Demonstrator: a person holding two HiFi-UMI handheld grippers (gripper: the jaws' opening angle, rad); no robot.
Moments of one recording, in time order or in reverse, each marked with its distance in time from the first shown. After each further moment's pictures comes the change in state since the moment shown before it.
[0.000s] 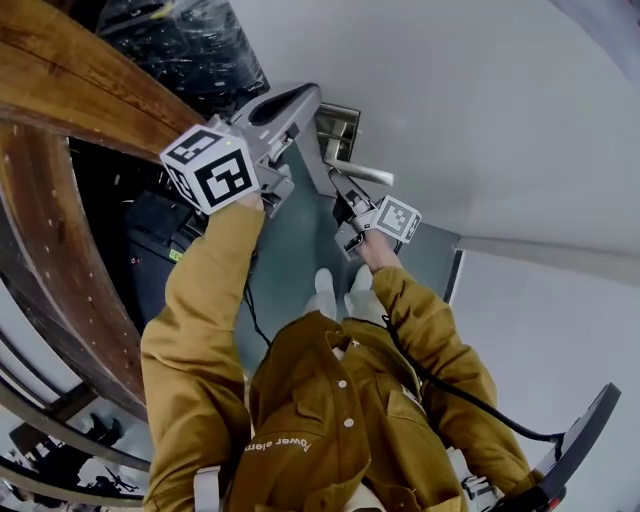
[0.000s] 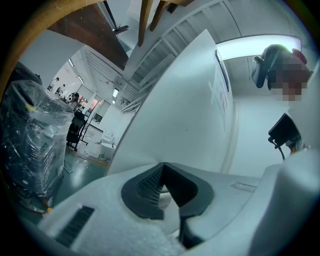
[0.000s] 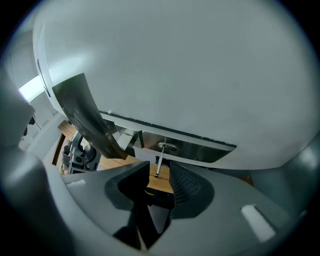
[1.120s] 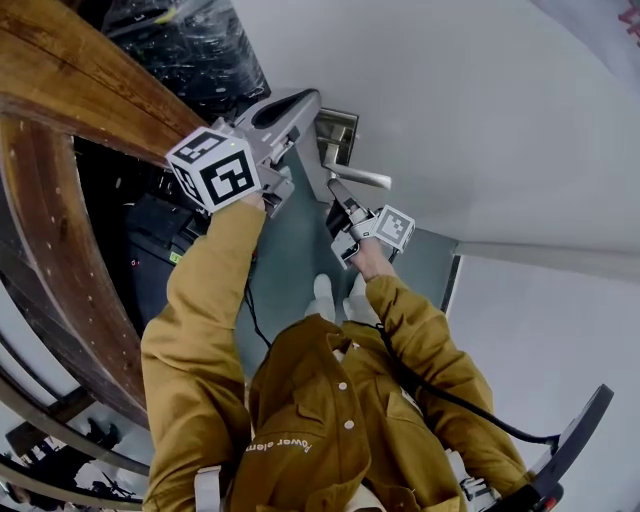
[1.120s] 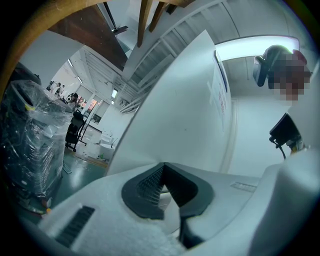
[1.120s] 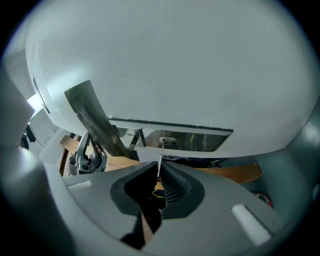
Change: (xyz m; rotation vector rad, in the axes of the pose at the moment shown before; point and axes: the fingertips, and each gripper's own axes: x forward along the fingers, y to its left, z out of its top) left arm 0.000 -0.002 0.001 0.007 -0.007 -0.010; right arm -0.007 0.012 -0.011 0.133 -0.035 0.061
